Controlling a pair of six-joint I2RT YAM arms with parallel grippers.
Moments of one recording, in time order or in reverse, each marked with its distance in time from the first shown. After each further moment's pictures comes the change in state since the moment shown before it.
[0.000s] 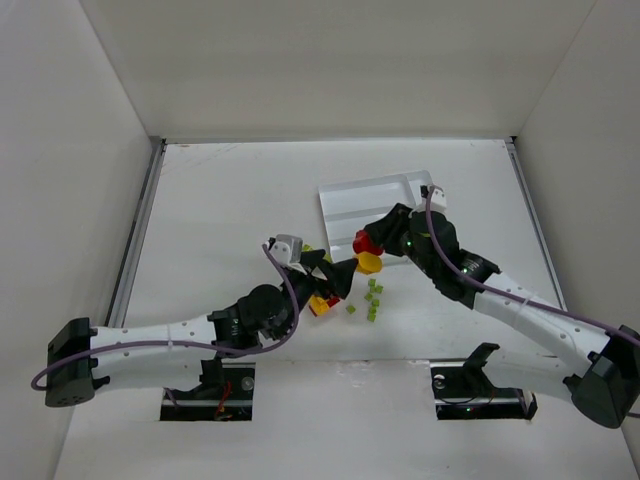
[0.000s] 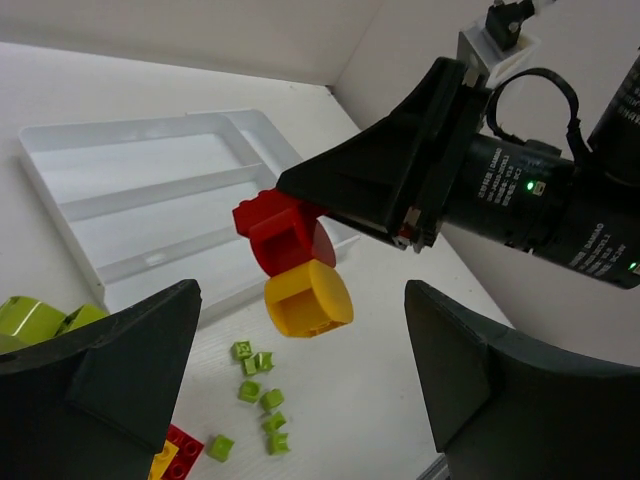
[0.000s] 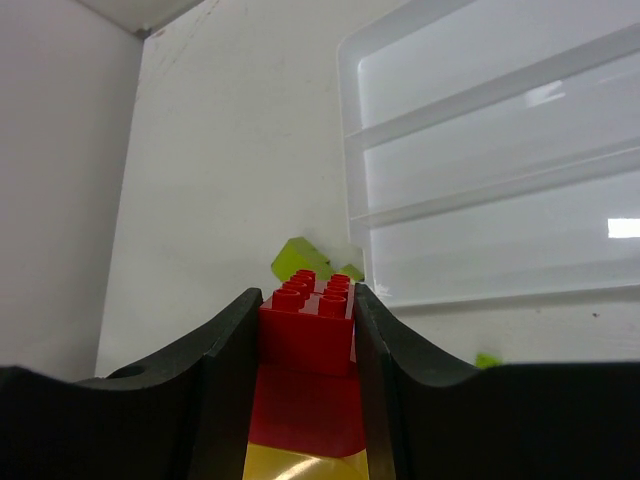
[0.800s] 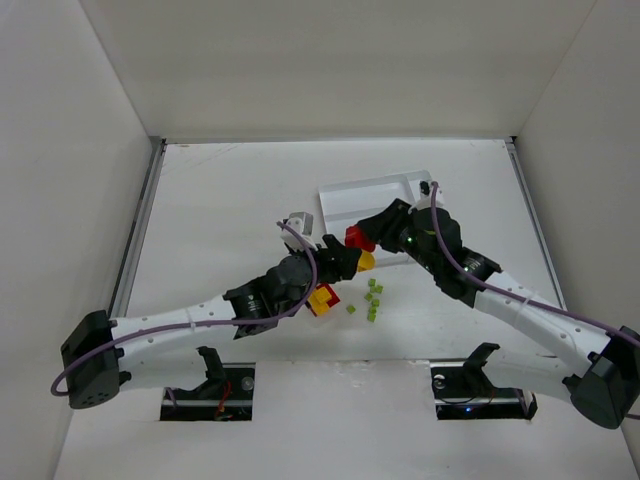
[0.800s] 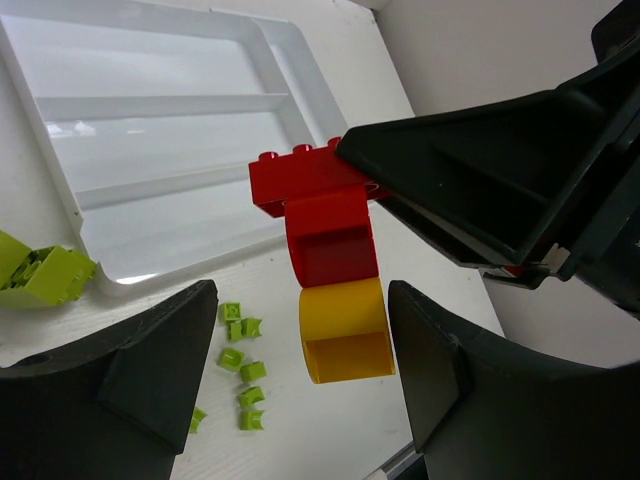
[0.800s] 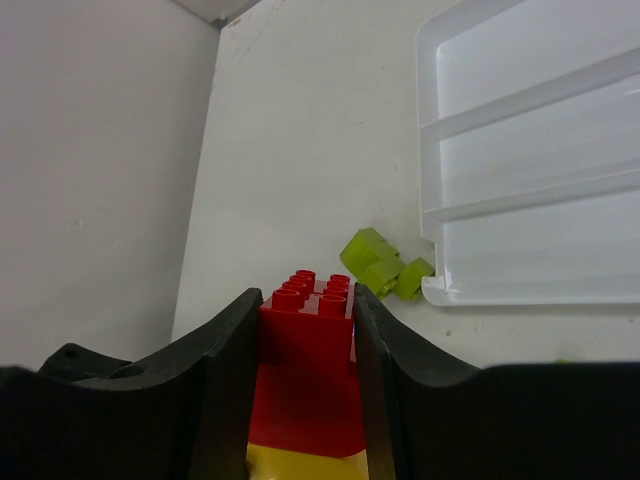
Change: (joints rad) left arm 0.171 0.170 0.150 -0.261 0.165 -0.352; right arm -0.016 0.001 0.010 0.068 -0.129 0.072
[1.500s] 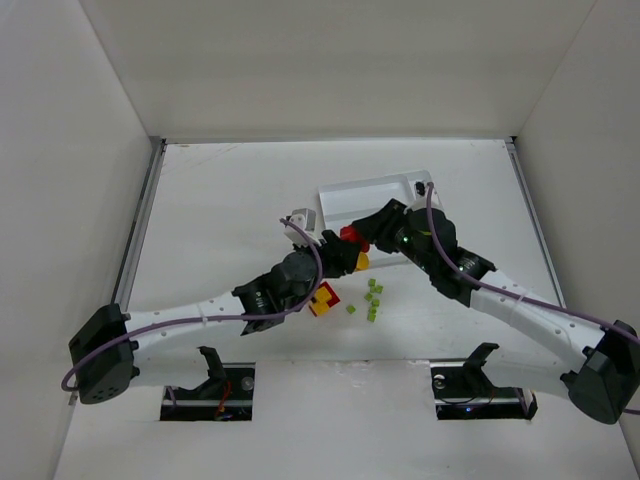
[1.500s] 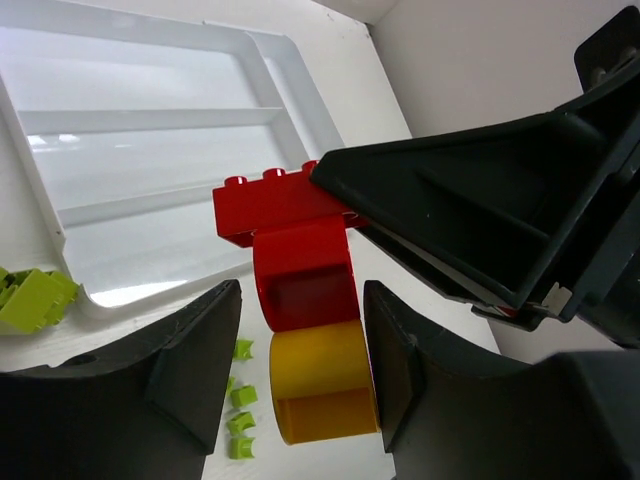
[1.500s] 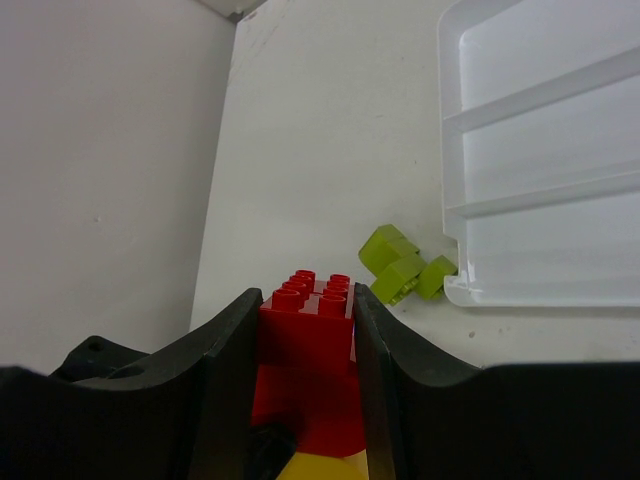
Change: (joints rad) left arm 0.024 0.074 0.000 0.101 0.014 0.002; right arm 0.016 0.029 -0.006 0.048 -0.012 0.035
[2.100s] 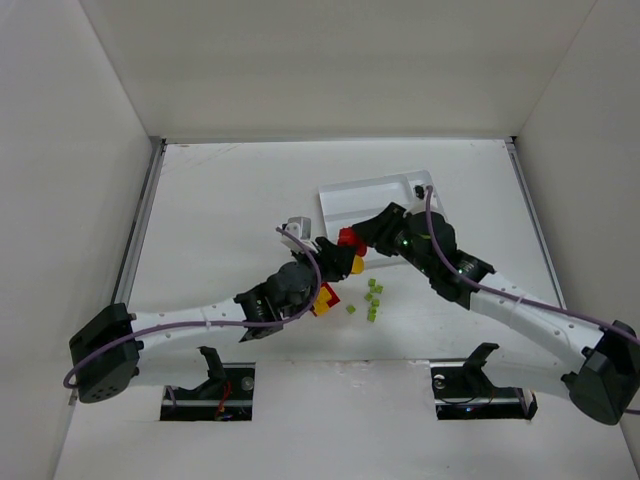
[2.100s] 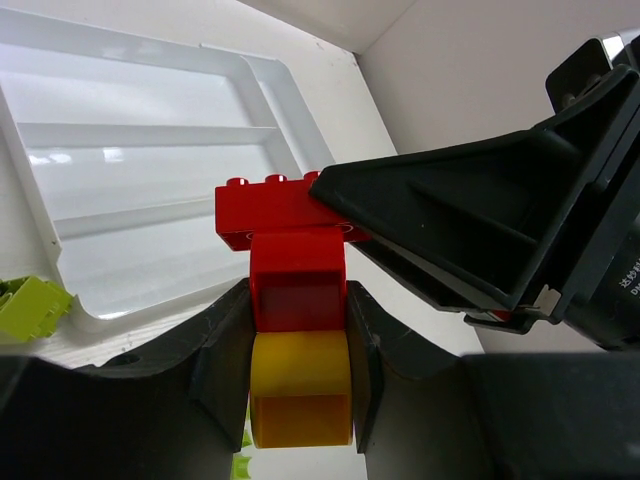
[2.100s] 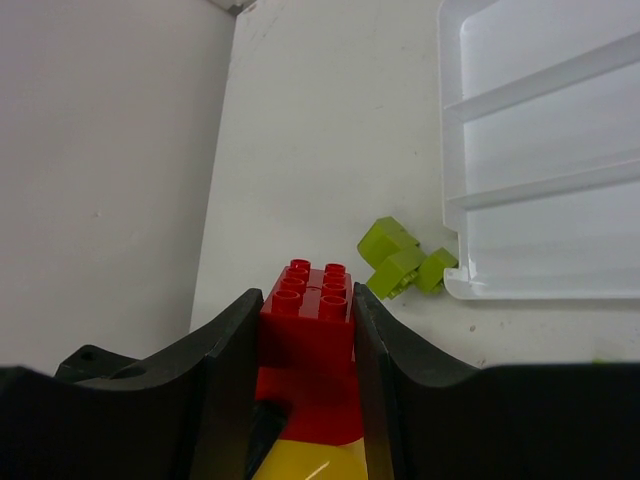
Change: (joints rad) left arm -0.020 0.001 -0.090 0.173 -0.048 0.024; right arm 0.003 -0.005 -0.030 0.024 -0.002 0.011
